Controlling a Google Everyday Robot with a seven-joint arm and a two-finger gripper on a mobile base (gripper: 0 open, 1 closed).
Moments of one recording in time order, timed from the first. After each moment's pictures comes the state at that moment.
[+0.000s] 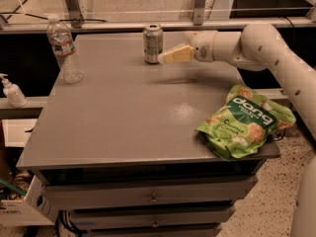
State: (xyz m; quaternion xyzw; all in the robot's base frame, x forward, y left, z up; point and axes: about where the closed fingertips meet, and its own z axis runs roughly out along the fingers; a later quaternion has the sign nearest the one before) arm 0.765 -0.064 0.879 -0.38 0.69 0.31 0.54
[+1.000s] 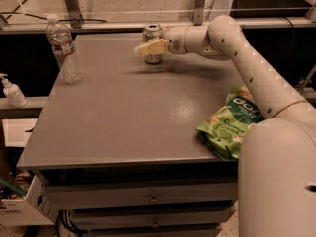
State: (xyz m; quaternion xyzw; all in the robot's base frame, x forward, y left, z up) arm 0.819 0.014 0.870 -0.39 0.67 0.35 0.53
